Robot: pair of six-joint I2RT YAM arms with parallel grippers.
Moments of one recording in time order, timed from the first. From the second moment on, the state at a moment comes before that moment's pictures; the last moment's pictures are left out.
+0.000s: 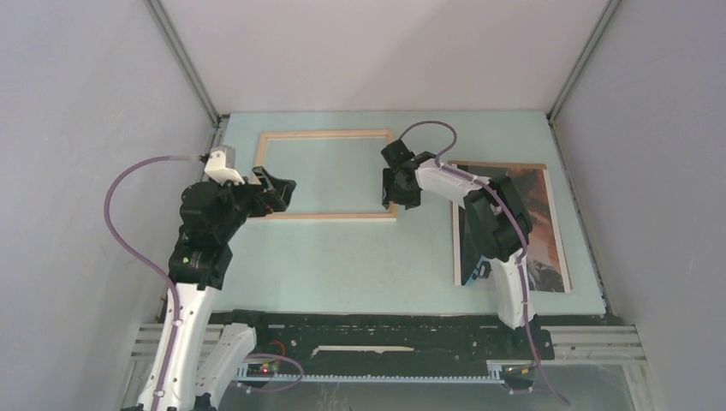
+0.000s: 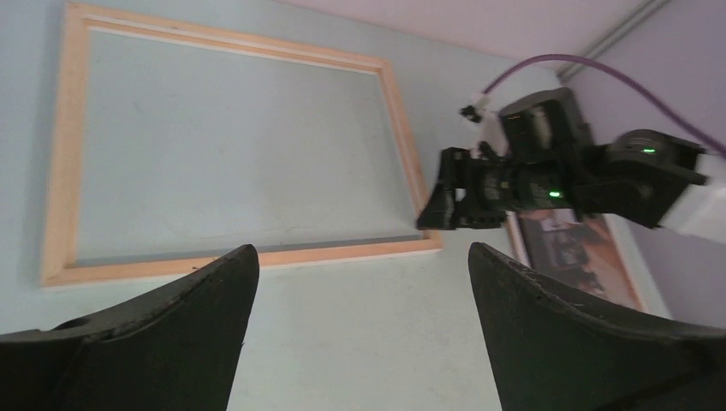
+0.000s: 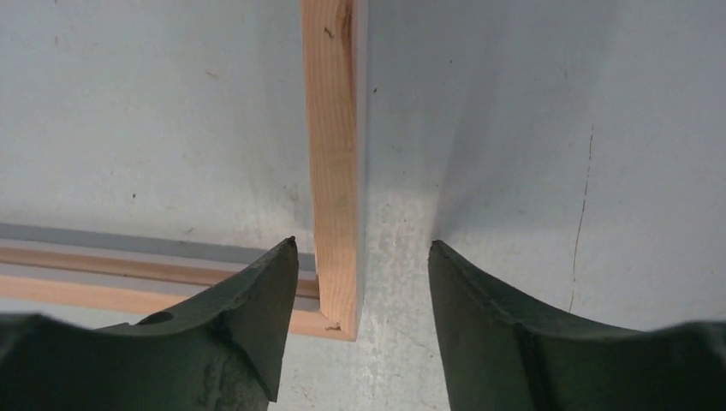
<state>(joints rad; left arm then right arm) -0.08 0.71 0.88 -0.41 0.21 -0.37 0.58 2.13 1.61 -0.63 0.09 0.56</state>
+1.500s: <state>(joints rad) -0.17 1.01 1.16 -0.27 0.30 -0.44 0.52 1.57 1.32 -0.66 -0.02 0.40</state>
